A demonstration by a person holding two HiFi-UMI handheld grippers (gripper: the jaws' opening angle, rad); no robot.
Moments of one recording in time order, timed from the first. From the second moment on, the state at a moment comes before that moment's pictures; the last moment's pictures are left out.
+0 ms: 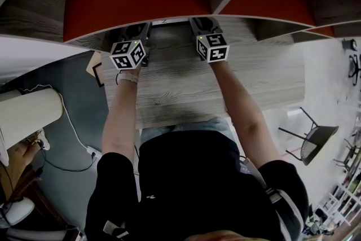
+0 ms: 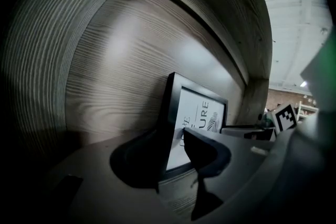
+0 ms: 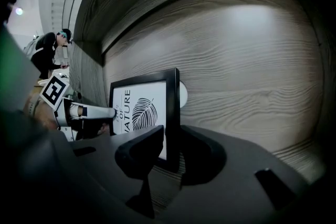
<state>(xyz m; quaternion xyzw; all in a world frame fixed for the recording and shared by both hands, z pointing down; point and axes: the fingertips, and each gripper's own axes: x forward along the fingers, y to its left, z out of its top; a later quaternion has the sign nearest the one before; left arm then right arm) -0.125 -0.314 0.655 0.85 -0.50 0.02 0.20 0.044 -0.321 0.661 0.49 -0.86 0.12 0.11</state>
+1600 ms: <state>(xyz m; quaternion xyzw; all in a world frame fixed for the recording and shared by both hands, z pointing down) -0.099 -0.135 0.491 0.87 -0.44 0.06 0.20 0.037 -0.147 0.493 0.44 -0.87 0.19 0.09</state>
